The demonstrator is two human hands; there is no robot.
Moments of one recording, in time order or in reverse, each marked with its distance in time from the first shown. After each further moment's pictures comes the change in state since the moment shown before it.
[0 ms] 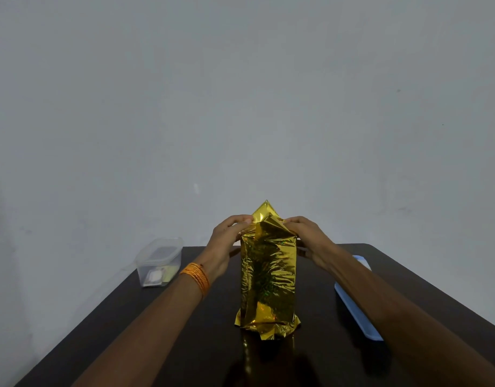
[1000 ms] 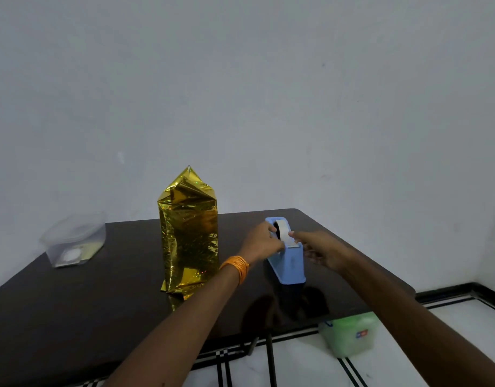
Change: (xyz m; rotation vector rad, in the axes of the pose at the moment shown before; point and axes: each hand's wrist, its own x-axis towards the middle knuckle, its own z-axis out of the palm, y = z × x) left_hand -0.029 -0.073 0.205 0.650 -0.367 0.088; right_hand -0.100 0.061 -0.163 -0.232 0.266 0.333
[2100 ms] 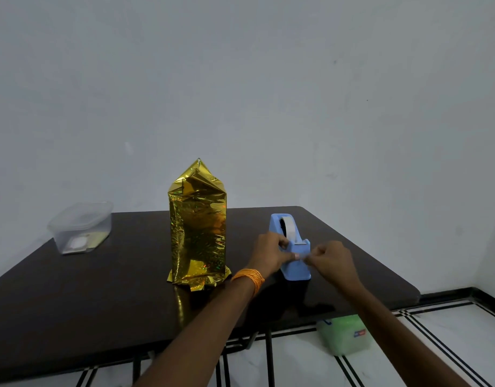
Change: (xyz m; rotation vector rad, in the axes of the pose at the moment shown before) left_hand -0.009 -0.028 0.030 0.039 0.088 0.162; right_hand -0.033 0.035 0.013 -0.397 0.282 -0.311
